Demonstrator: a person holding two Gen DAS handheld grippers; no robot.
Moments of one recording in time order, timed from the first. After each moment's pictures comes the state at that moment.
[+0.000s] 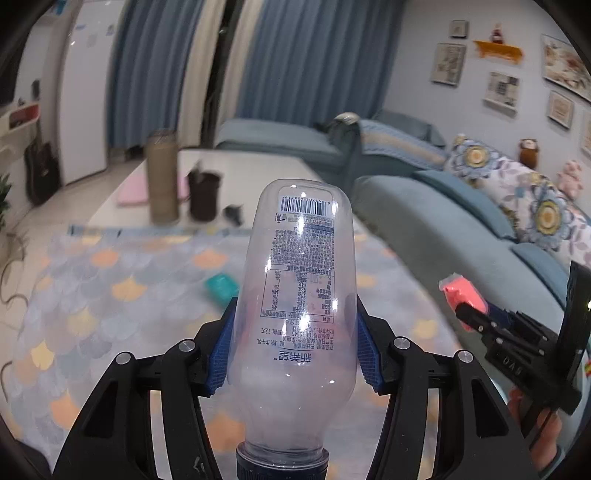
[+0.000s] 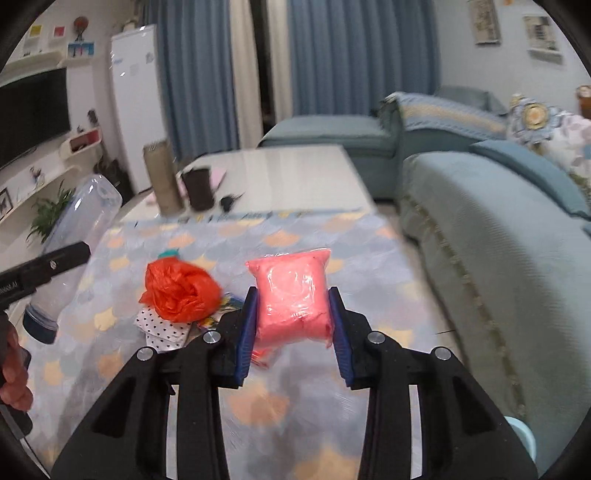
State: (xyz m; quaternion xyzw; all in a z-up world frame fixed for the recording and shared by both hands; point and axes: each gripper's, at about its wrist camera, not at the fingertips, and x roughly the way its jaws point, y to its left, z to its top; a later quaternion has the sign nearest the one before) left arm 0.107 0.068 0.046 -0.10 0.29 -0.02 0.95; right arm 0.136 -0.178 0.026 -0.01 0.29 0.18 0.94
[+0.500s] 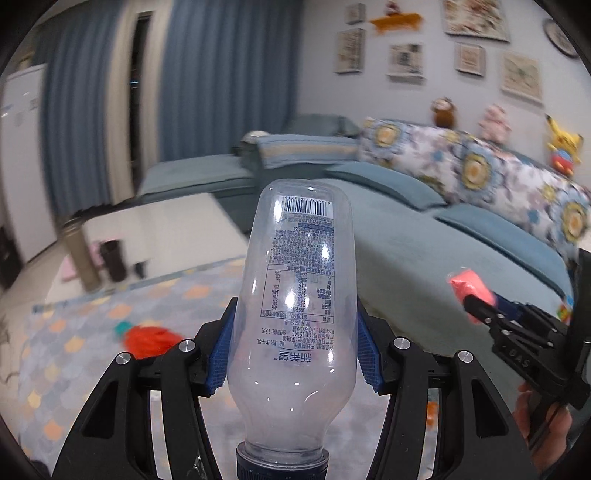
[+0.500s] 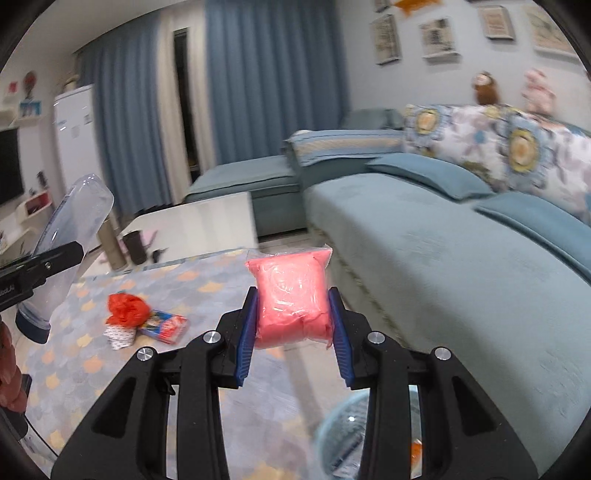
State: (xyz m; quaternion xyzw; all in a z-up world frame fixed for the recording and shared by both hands) left arm 0.060 -0.125 0.108 0.01 0.26 -0.14 0.96; right arm 0.027 -0.368 0.082 0.07 0.24 0.05 0.97
